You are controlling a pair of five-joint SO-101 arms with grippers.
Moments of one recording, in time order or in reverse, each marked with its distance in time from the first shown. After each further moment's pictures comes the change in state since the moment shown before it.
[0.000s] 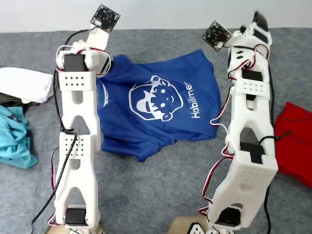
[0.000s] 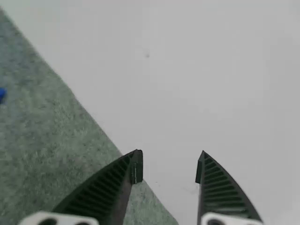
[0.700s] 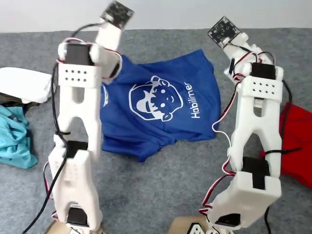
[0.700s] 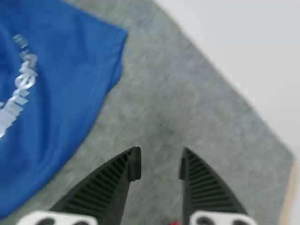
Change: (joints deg) left arm 7.2 -33.5 39.7 5.6 3.5; right arm -0.1 -13.5 0.0 47.6 -12.9
